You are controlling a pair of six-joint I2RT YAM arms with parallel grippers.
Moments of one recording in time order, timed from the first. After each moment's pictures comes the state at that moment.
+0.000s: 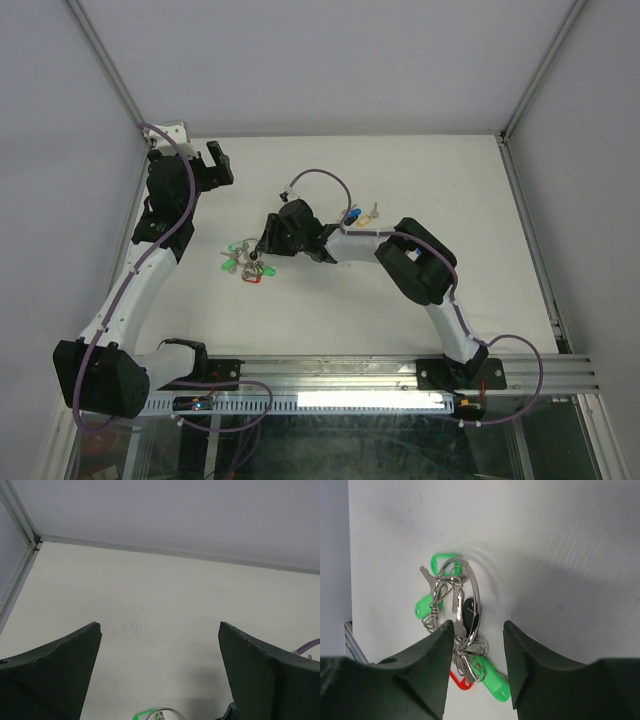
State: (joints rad) left arm -0.16 1.14 0.99 0.02 -0.16 -0.18; right arm 0.92 2.15 1.39 0.14 -0.09 0.86
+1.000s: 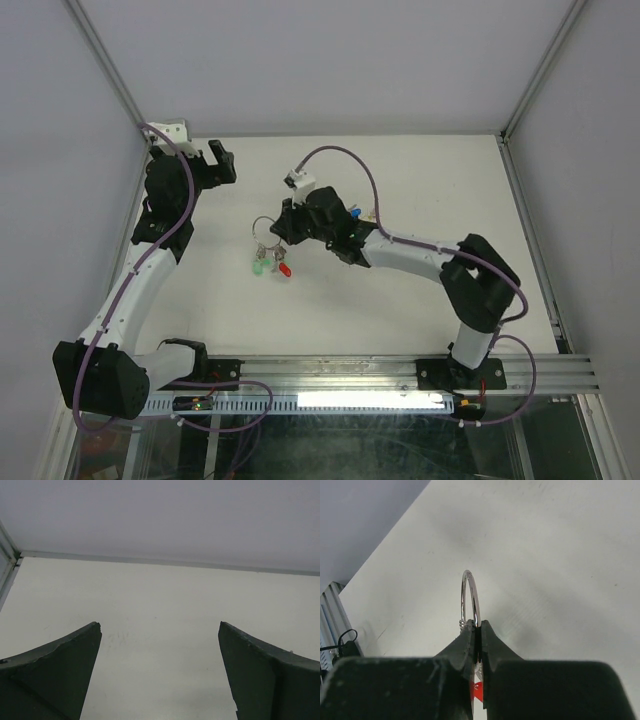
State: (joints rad) left arm -0.16 1.13 0.99 0.05 -0.11 -0.18; right arm 0.92 1.82 1.21 0.23 -0.10 0.45
